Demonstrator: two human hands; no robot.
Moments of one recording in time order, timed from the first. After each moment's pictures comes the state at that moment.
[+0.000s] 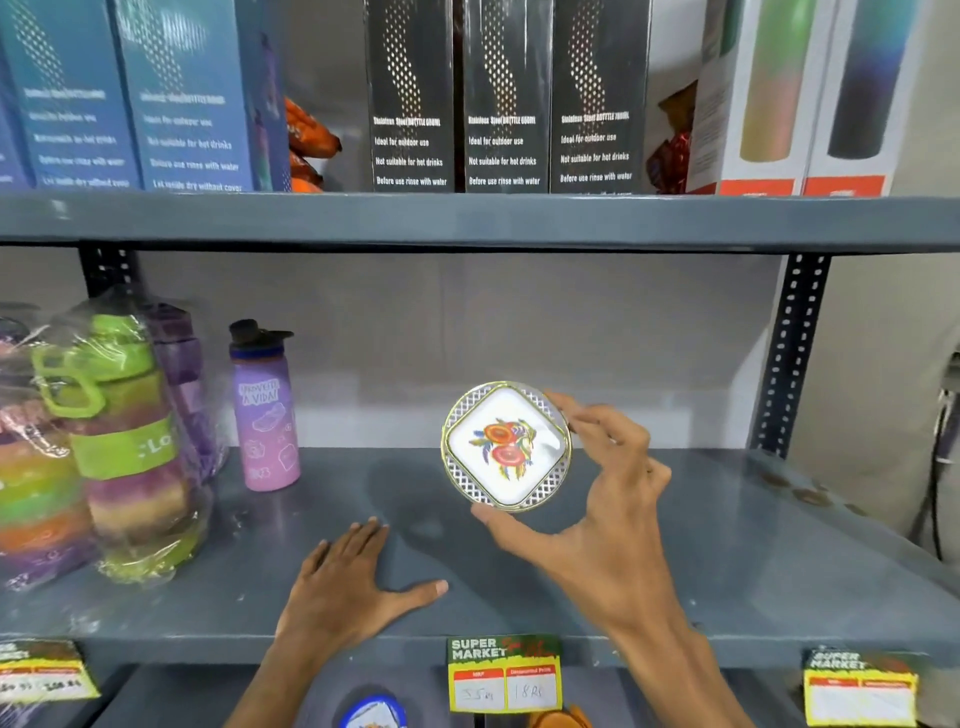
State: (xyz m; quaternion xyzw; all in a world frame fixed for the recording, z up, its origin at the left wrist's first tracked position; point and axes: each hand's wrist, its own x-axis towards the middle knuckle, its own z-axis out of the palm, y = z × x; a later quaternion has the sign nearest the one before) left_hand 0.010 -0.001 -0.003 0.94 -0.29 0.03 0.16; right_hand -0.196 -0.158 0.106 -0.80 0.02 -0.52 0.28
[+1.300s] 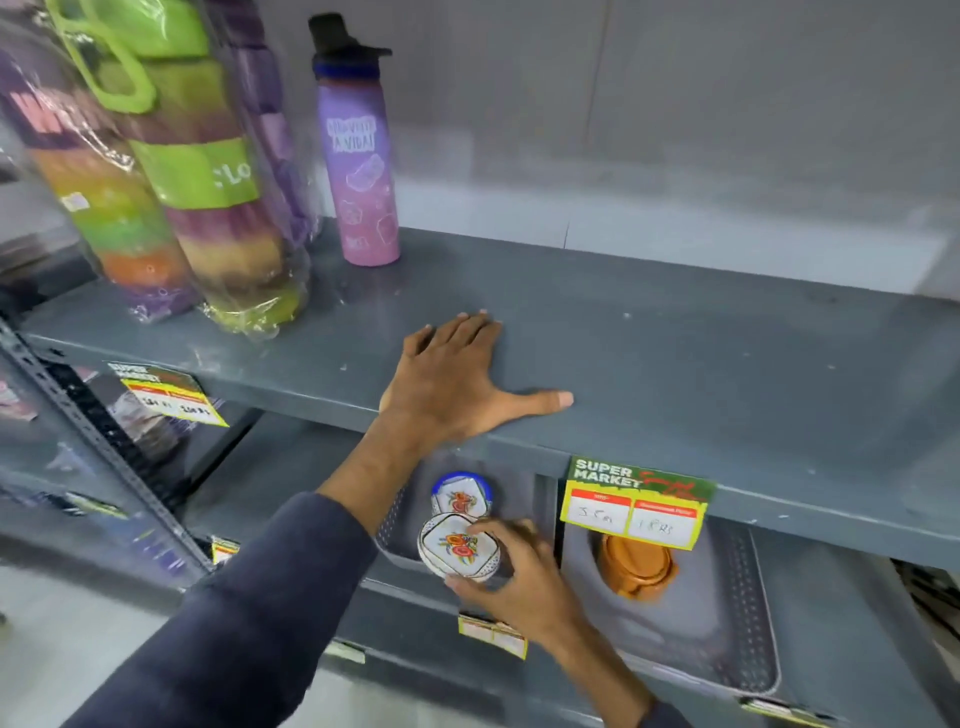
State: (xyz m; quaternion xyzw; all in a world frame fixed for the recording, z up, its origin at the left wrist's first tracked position) left_hand 0.012 0.000 -0.003 0.94 -0.29 0.04 0.16; right_hand -0.120 -0.099 -0.199 -0.90 0.04 -0.06 0.44
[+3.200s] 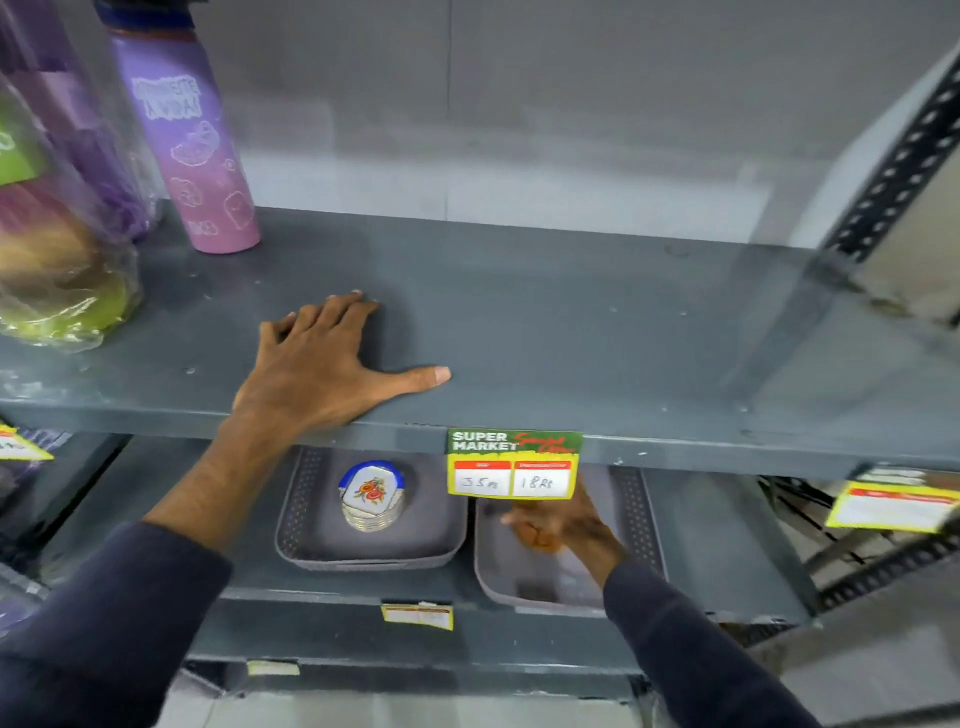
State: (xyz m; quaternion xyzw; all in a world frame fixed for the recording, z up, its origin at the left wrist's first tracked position) left_hand 0.016 -0.003 -0.004 0.94 -0.29 0.04 0.15; right_hand -0.138 -0.263 -0.232 -0.96 0.21 0.10 0.18
